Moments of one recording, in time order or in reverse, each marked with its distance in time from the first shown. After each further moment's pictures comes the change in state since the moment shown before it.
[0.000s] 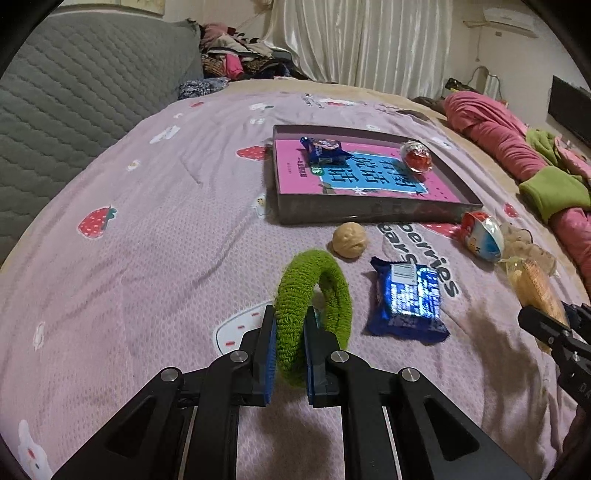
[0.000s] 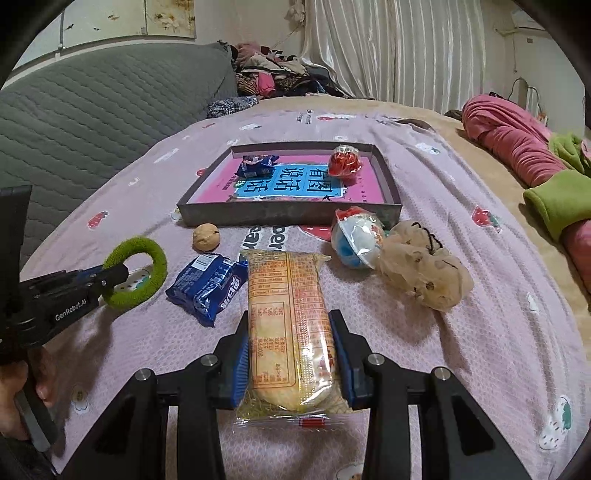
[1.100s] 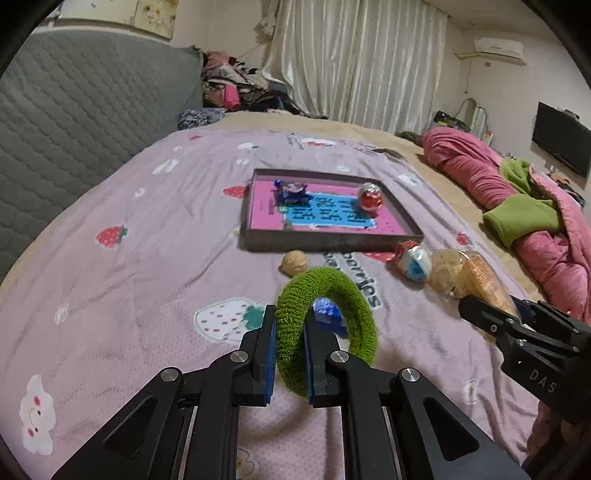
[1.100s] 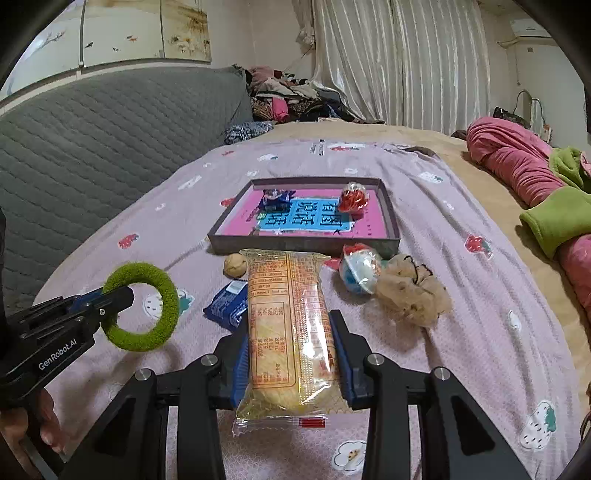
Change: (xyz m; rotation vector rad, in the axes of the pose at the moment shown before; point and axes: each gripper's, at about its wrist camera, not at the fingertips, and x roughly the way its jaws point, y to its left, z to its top) left arm -0.095 -0.032 -0.012 -0.036 -0.127 -0.057; right arm -0.057 0.003 0.008 -0.010 -0.093 0.058
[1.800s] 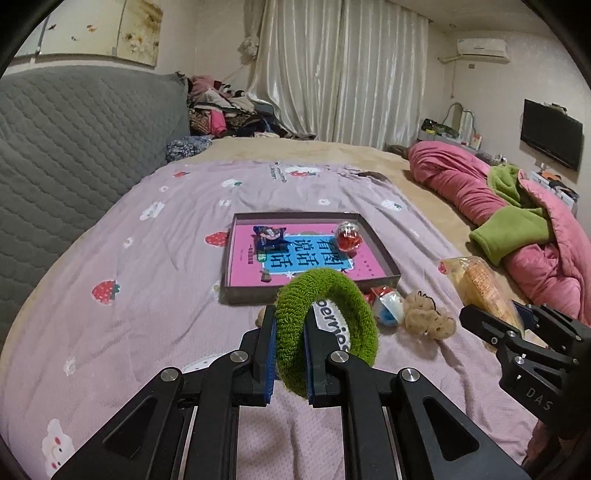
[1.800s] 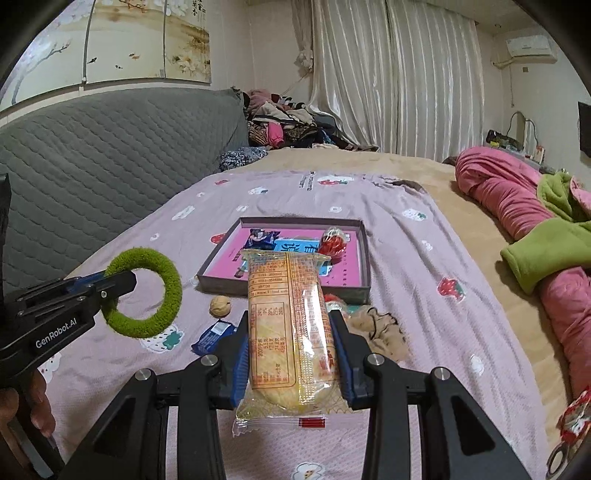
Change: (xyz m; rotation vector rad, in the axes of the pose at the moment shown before) left arm -0.024 -0.036 0.056 0.055 -0.069 -0.005; right arm -0.036 -0.020 0.039 -0.036 -0.088 -0.031
